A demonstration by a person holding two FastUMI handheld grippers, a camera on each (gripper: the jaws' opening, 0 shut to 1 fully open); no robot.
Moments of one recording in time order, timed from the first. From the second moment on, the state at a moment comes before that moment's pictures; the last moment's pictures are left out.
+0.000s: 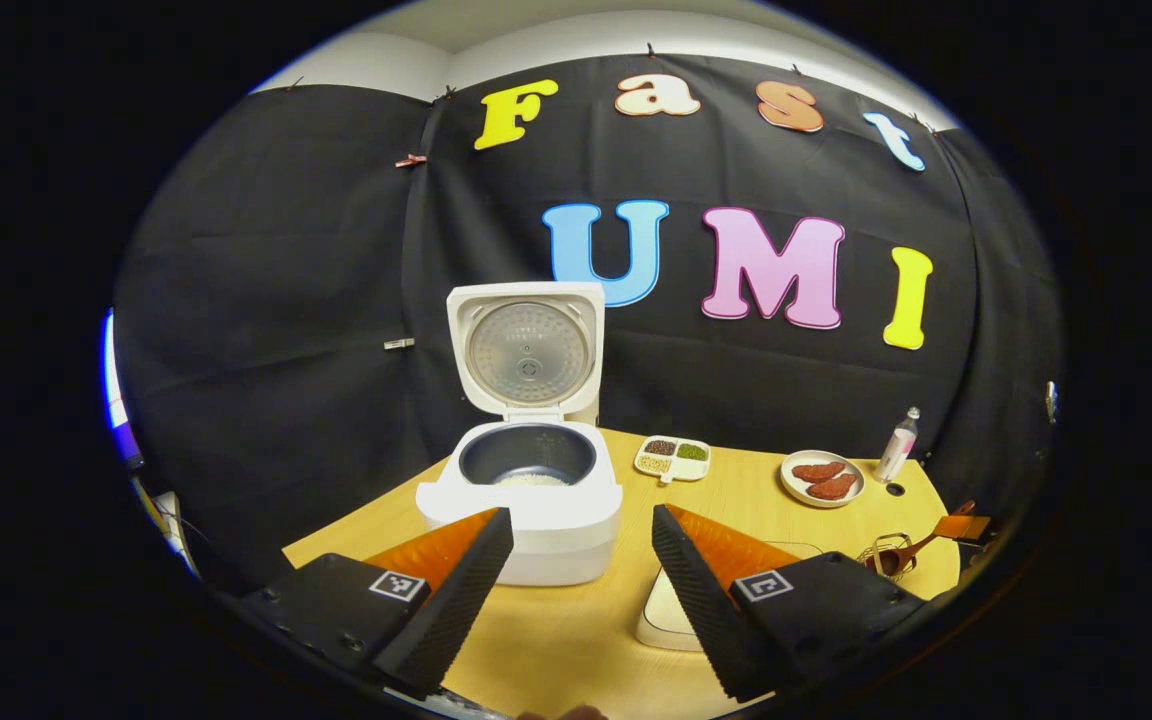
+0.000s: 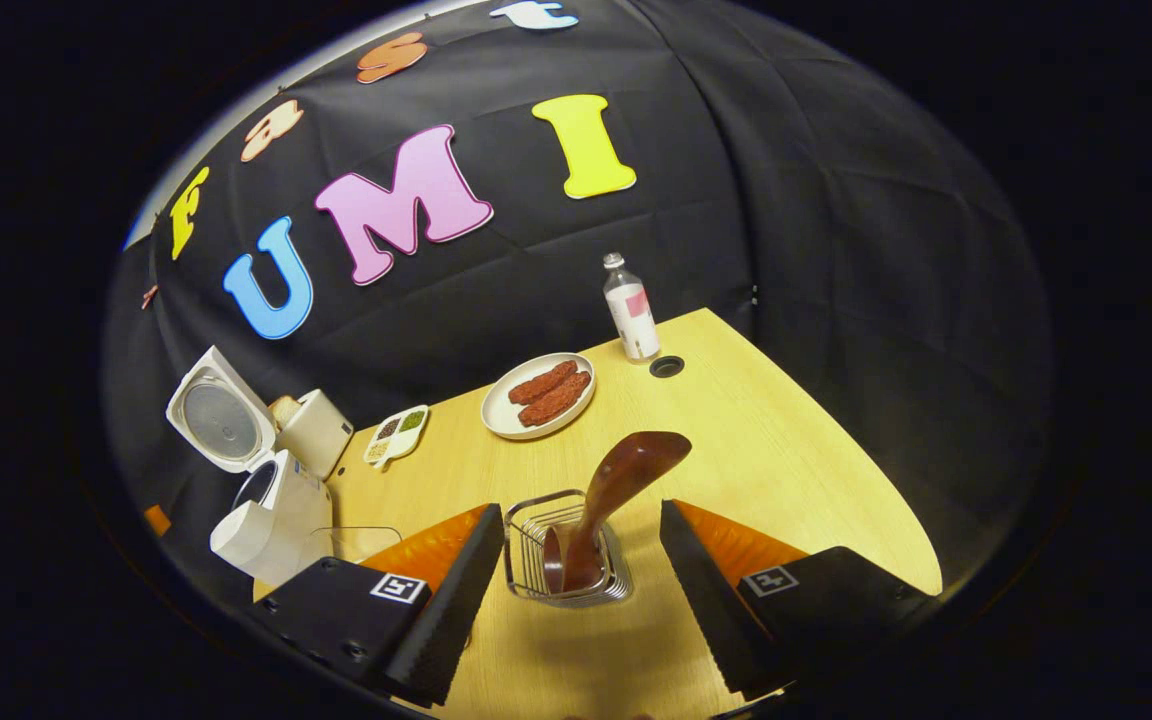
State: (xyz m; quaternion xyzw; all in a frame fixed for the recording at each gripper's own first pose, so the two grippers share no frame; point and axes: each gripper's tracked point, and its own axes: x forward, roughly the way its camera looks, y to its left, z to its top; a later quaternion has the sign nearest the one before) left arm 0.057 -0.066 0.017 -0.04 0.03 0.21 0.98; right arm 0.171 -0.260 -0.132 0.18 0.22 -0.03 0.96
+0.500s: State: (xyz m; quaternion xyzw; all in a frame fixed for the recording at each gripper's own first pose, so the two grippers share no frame) left arm 0.037 -0.096 -0.011 -0.02 0.06 0.21 0.97; right arm 0.222 -0.275 -0.148 0.23 0.22 -0.05 0.95
